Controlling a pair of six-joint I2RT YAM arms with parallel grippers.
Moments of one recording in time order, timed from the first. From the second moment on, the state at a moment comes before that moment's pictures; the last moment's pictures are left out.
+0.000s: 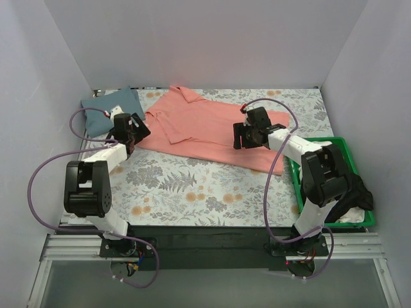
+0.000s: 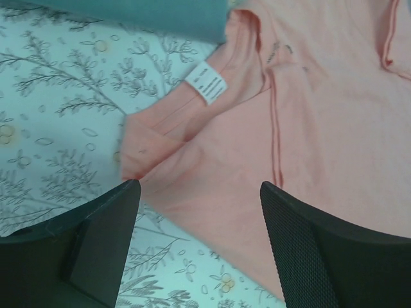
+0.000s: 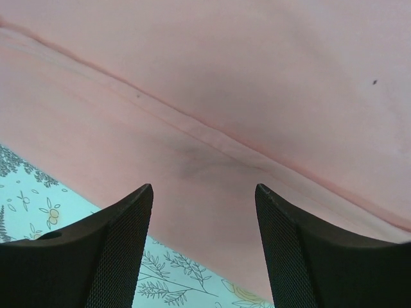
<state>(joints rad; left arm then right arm) -0.03 1.66 0.94 0.14 -0.12 -0.55 0.41 1.74 1.18 -0.29 -0.06 0.22</state>
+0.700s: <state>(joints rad) 0.05 1.60 0.85 0.10 -0.17 -0.54 0.42 1.79 1.13 -0.26 -0.08 0.23</state>
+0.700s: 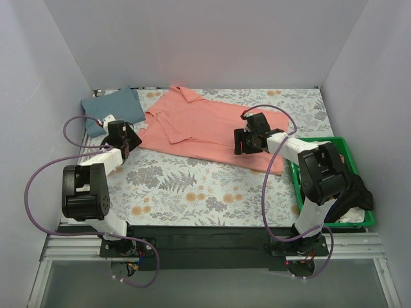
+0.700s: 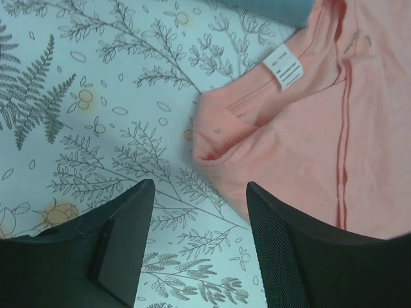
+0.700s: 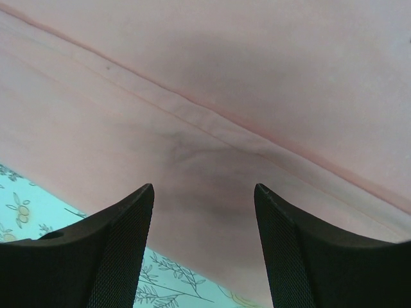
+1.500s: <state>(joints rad) 0.07 1.65 0.79 0.12 -0.11 -0.55 0.42 1.69 1.00 -0.25 -0.02 0.23</state>
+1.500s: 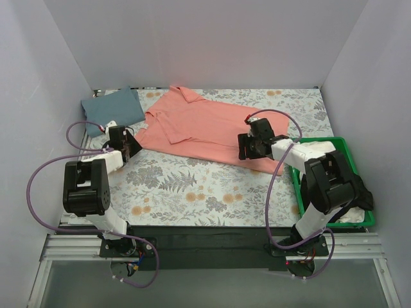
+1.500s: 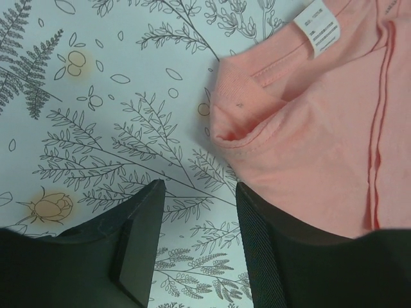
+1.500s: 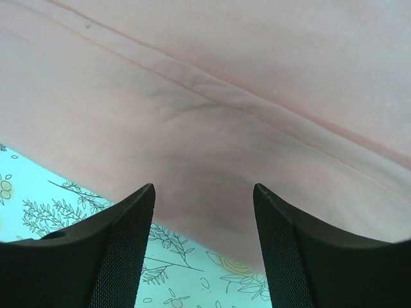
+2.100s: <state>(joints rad) 0.07 1.74 0.85 0.16 -0.10 -0.56 0.43 1.72 0.98 -0.22 -0.05 0.24</state>
